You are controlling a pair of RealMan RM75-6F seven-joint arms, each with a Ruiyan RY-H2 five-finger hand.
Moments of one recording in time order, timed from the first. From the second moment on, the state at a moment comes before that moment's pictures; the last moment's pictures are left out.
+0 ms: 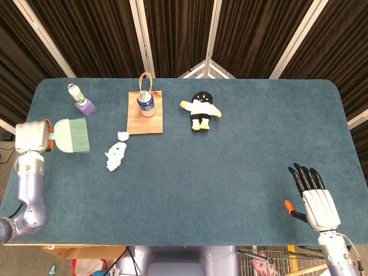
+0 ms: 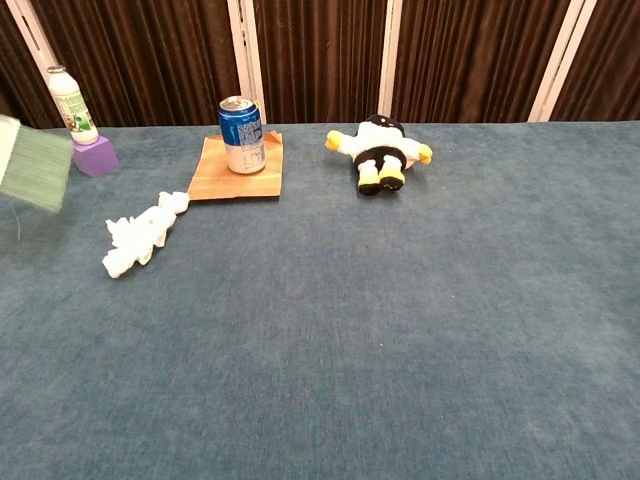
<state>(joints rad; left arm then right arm) -0.75 -1.21 -0.19 -1.57 0.48 1.21 0.75 0.13 -1.18 0.03 -1.67 -1.56 1.43 -0.06</state>
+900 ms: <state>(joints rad) -0.86 -1.55 -0.21 -1.58 0.43 1.23 0.87 0.13 -1.17 0.03 -1.66 -1.55 1.43 -0.03</state>
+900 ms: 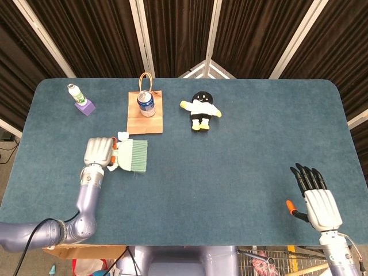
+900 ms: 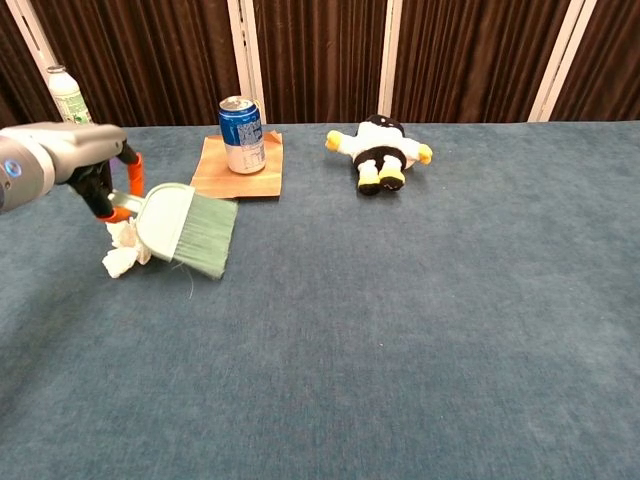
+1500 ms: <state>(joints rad) -0.70 -1.27 -0.13 -1.54 0.42 1.19 0.75 0.13 -1.17 0.03 -1.67 -1.55 1.43 -0.06</state>
